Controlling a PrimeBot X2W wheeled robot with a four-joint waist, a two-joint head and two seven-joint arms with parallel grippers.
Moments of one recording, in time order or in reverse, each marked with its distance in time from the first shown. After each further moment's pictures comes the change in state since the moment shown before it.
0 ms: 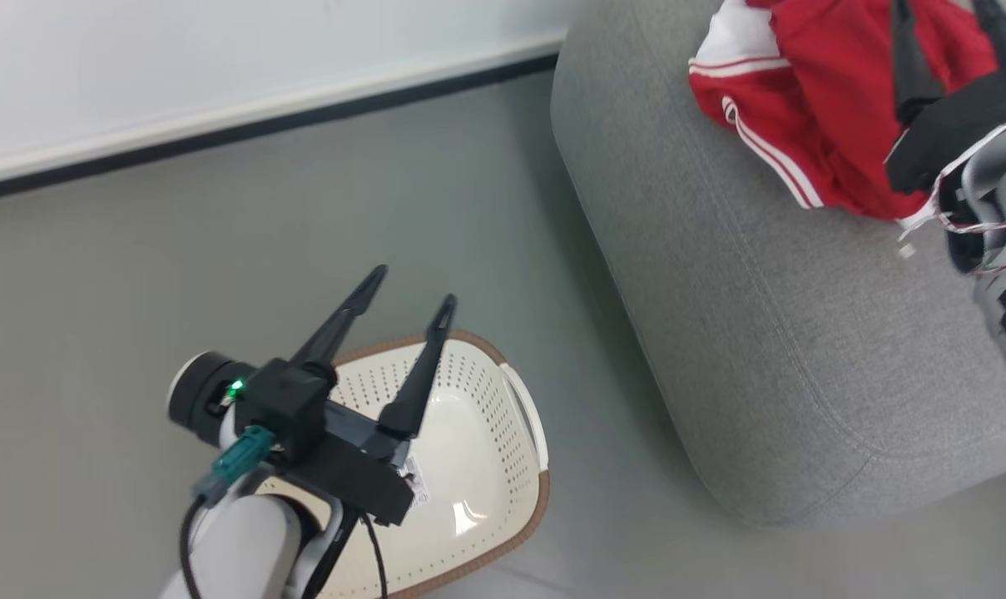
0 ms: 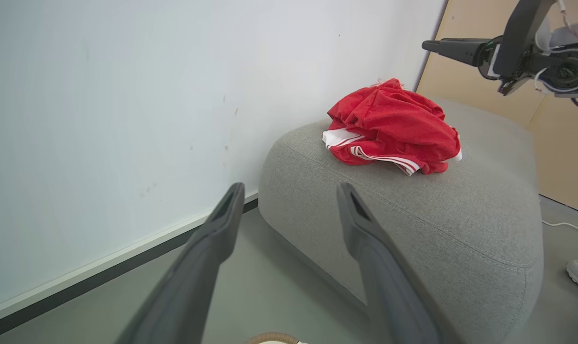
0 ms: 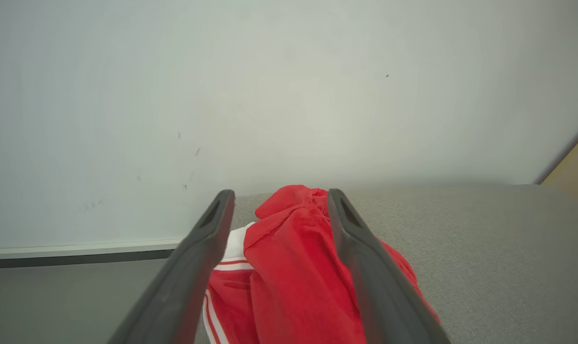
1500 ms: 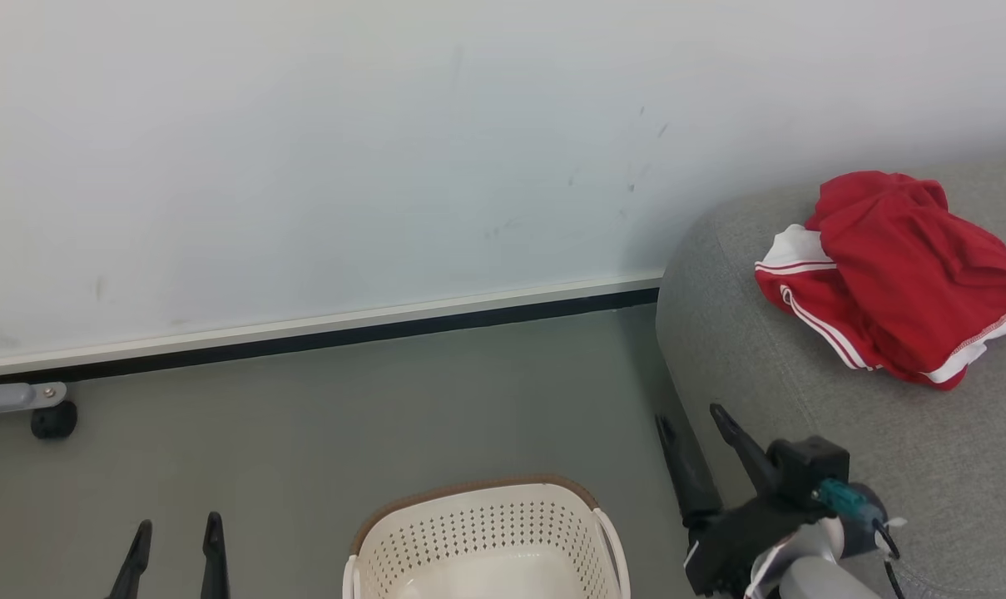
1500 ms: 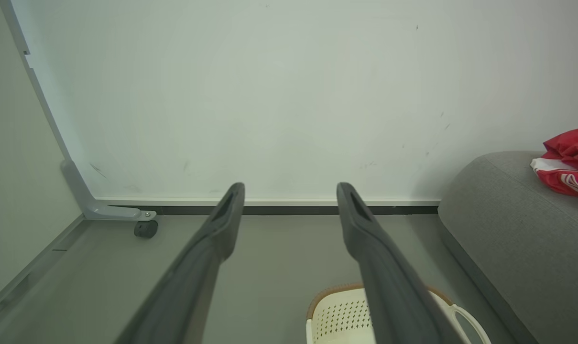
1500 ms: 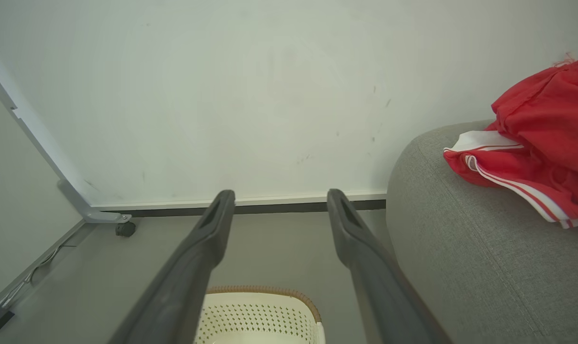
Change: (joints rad) left arm 0.517 0.053 0.318 0.031 -0.100 0.193 -0.128; right arm 0.843 0.160 -0.046 -0.575 -0.040 -0.126 0.000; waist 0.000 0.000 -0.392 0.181
